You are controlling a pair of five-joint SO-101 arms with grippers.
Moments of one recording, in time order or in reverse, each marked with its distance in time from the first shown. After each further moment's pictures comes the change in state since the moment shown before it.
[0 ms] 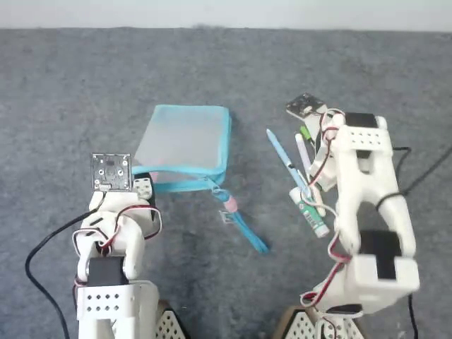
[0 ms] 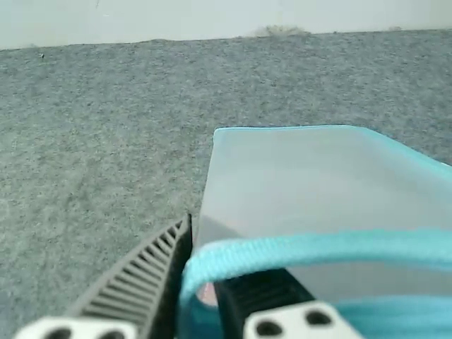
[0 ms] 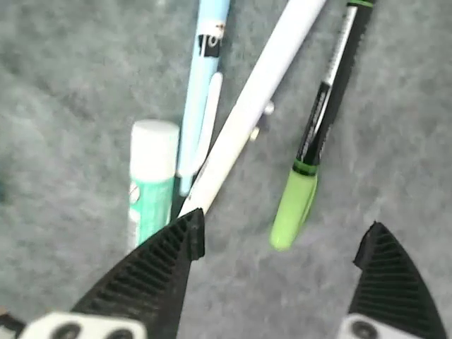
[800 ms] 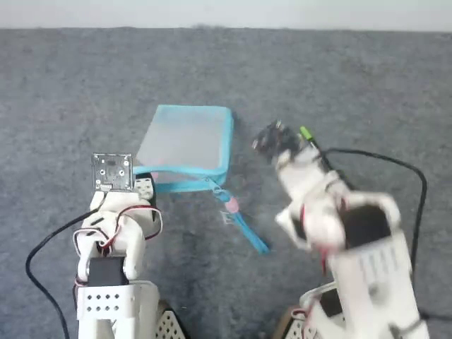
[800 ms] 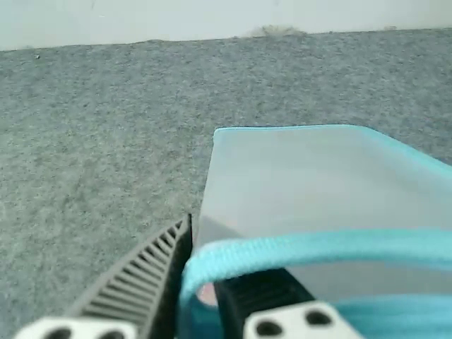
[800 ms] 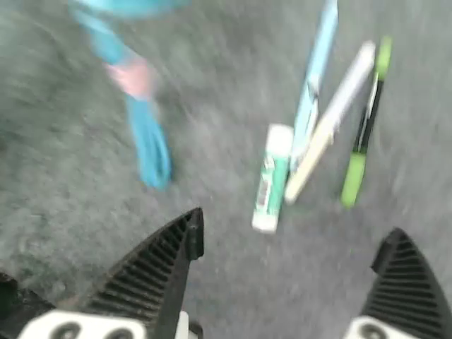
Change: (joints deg) left arm 0.4 0.0 0.0 0.0 0.0; right arm -19.3 -52.4 11.4 22.2 -20.1
